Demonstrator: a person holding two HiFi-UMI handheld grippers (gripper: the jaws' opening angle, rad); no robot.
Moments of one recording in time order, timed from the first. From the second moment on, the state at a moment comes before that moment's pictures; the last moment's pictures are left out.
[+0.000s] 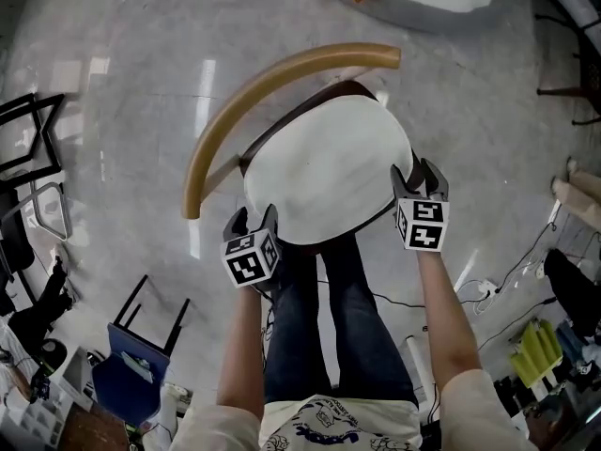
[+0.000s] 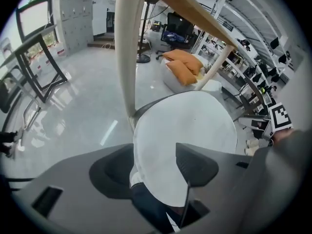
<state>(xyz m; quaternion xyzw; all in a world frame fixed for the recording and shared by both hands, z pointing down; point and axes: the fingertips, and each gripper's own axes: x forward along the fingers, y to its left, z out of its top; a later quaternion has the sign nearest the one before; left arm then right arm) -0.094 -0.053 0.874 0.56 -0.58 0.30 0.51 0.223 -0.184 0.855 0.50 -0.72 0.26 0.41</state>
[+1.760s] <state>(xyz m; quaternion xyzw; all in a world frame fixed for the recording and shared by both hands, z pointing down) -0.074 -0.047 0.879 0.53 -0.58 0.37 0.49 0.219 -0.176 0.863 0.48 -0.70 0.27 0.45</state>
